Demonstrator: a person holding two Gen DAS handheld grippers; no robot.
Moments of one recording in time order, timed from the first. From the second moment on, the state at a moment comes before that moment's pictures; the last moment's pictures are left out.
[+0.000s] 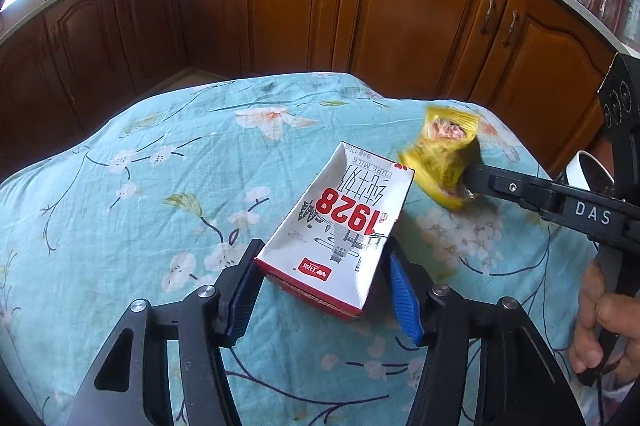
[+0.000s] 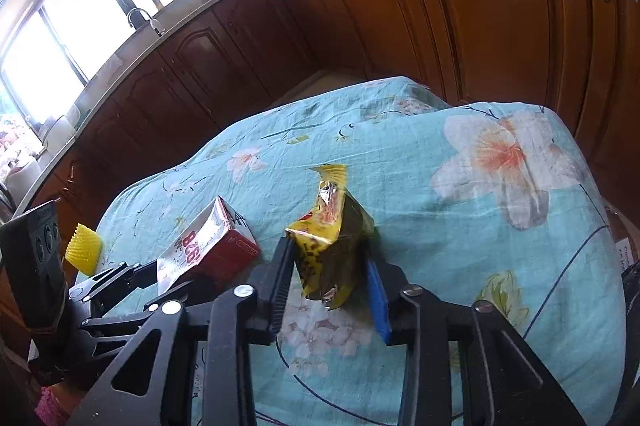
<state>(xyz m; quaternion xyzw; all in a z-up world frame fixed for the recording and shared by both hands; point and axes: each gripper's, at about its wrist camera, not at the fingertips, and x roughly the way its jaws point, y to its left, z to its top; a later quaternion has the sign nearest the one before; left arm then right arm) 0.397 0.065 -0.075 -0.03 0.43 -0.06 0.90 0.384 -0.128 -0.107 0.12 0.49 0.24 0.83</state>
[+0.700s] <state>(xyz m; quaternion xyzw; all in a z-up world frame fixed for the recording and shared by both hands) 0.285 0.027 -0.030 -0.10 0.39 -0.10 0.91 0.275 -0.202 -0.056 0.13 0.45 0.22 0.86</state>
